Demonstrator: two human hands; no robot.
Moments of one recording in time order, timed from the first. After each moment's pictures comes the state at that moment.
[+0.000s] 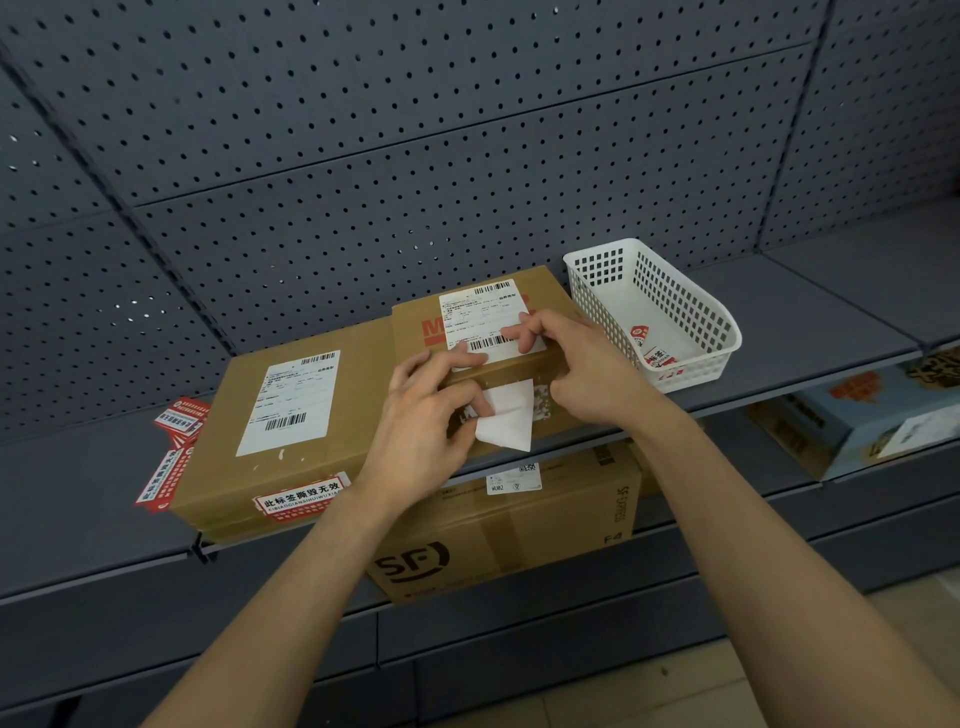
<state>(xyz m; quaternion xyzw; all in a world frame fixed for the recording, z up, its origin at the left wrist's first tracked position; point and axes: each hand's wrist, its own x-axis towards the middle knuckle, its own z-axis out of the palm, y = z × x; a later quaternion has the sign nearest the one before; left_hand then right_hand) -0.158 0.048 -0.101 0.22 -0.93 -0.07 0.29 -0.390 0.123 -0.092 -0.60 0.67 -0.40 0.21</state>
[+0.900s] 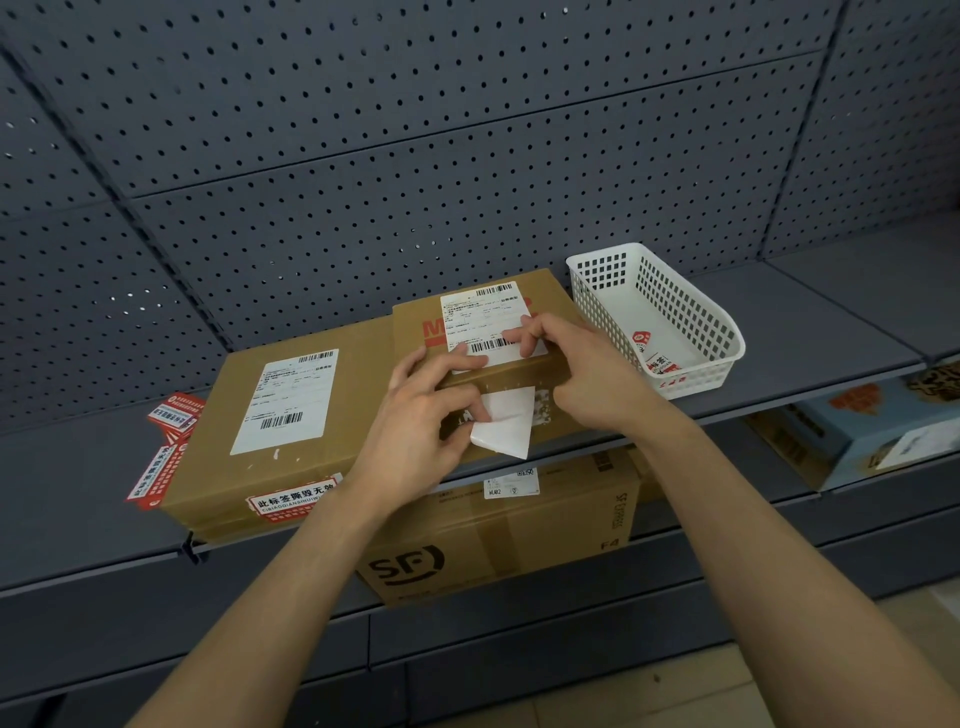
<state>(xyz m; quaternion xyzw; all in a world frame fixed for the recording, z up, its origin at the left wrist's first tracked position) -0.153 0.042 -0.099 0.21 -0.93 -0.09 0.29 -0.390 0.124 -0.088 -0.61 0.66 -0.39 0.21</state>
